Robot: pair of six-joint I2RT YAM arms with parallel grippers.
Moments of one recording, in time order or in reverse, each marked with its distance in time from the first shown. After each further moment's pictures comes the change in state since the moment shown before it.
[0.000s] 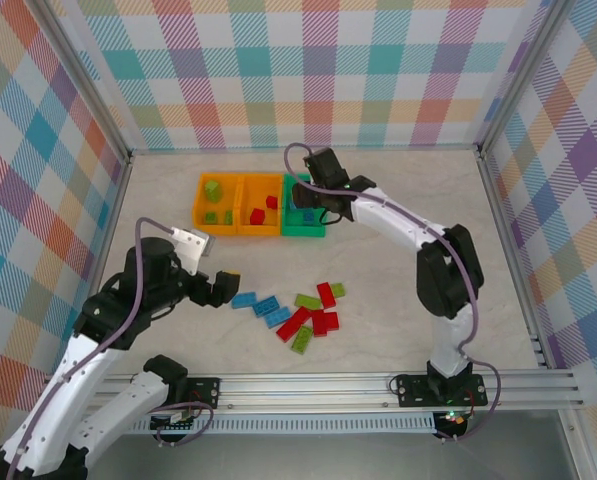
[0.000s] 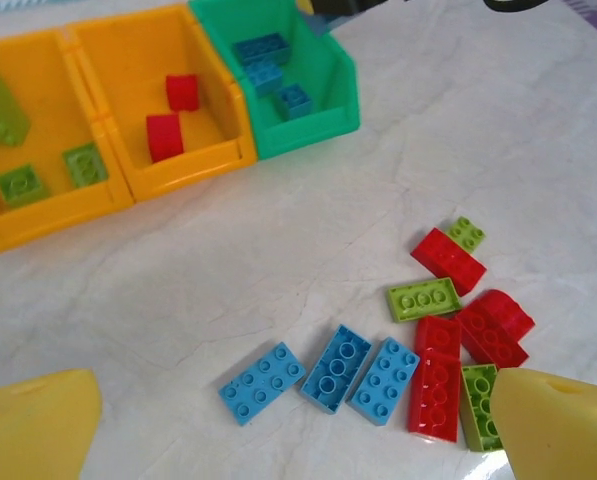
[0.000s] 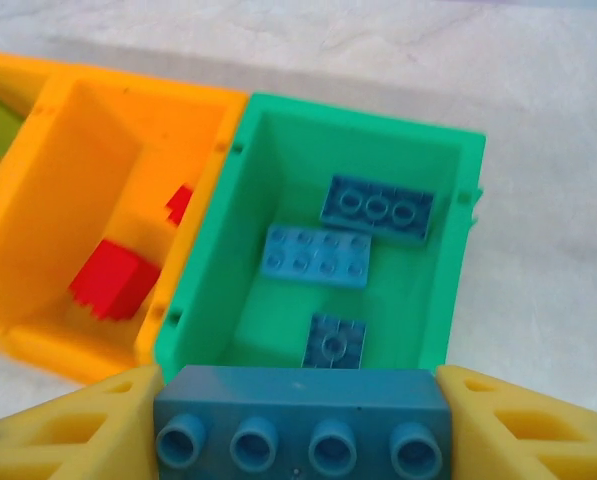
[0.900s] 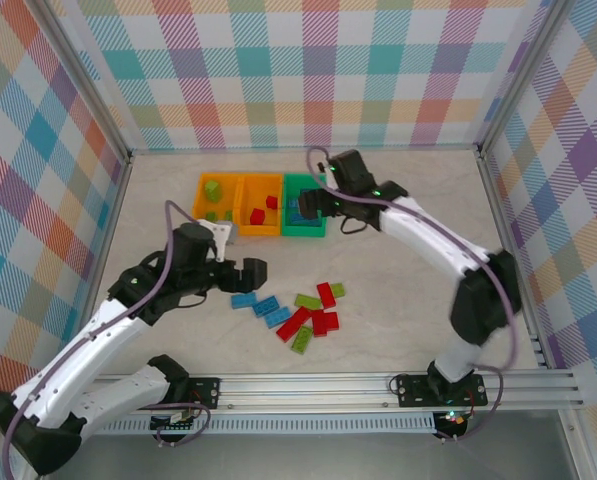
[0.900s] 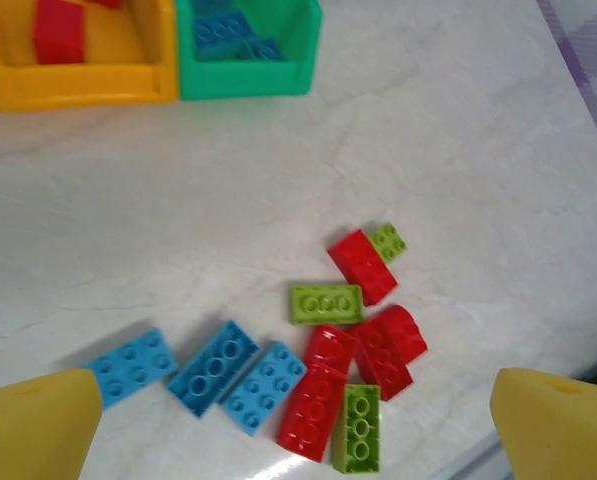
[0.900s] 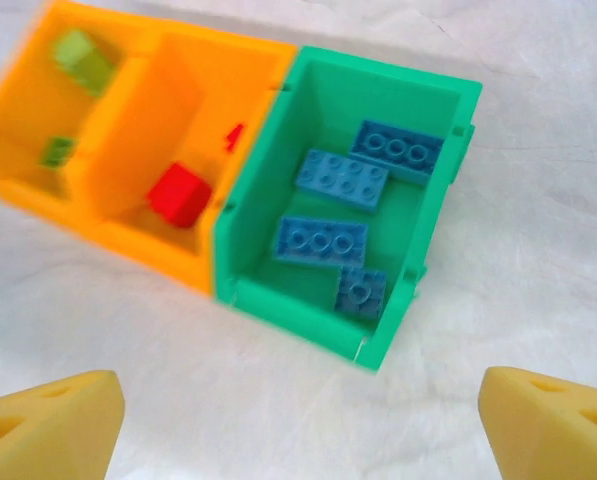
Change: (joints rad) left arm -0.216 0.212 0.027 0.091 -0.022 -0.381; right arm -0.025 -0.384 -0.264 -0.081 -0.152 -0.040
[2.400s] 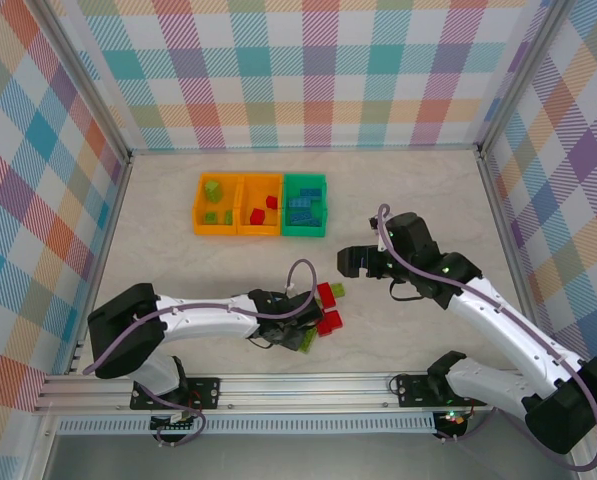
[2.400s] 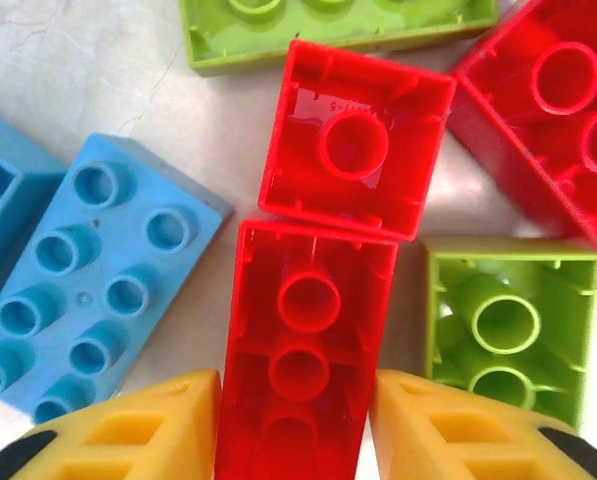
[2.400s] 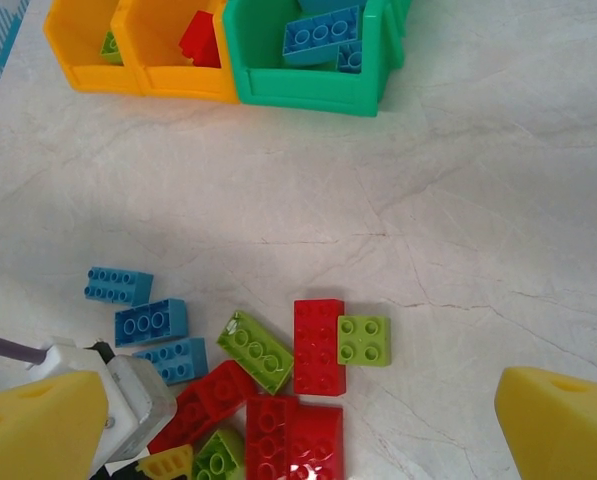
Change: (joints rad) left arm -0.491 0.640 -0.118 0.168 -0.249 -0.228; right arm 0.000 -0.577 -0.514 -0.077 -0.109 0.193
